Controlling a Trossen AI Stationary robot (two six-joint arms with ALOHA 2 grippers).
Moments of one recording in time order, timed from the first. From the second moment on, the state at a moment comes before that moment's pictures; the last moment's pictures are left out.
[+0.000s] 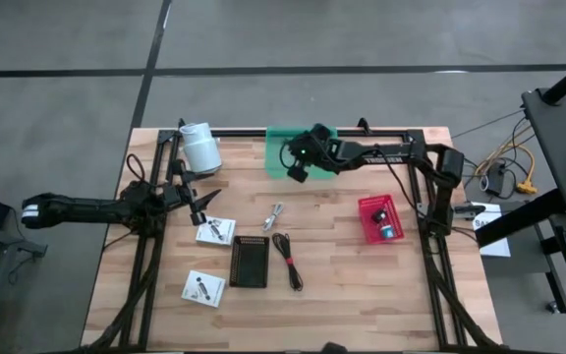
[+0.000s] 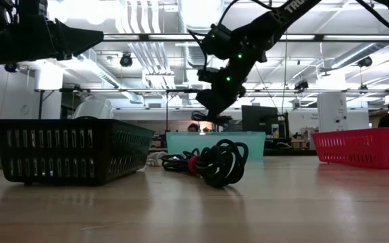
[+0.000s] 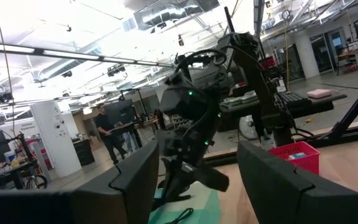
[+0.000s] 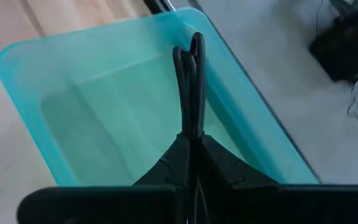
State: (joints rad) left arm 0.09 0.44 0.01 0.70 -0.19 0.38; right arm -0.34 1.88 1.30 -0.25 0.45 -0.04
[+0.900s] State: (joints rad) left arm 0.09 0.44 0.01 0.70 -0.19 0.38; right arm -0.36 1.89 1.30 -0.29 0.46 -0.06
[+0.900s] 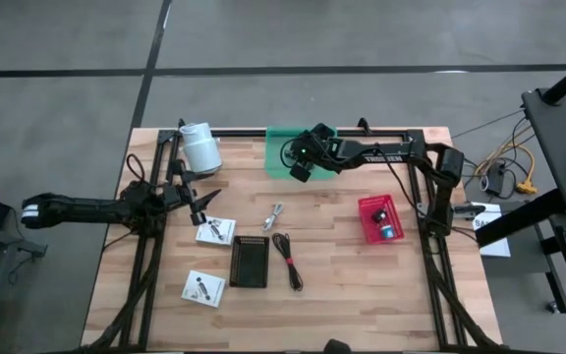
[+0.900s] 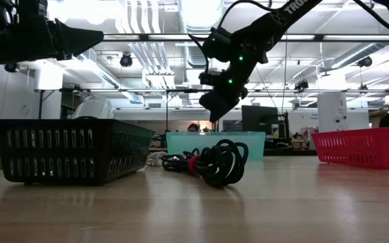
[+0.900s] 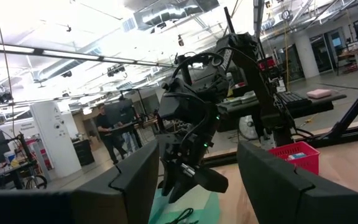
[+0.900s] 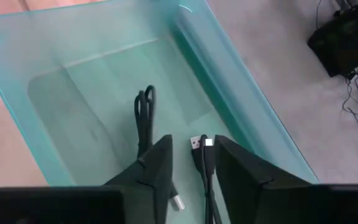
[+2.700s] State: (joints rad) left arm 0.09 0.44 0.01 0.70 -0.20 0.38; right arm -0.22 2.09 1.29 -0.07 -0.41 -0.67
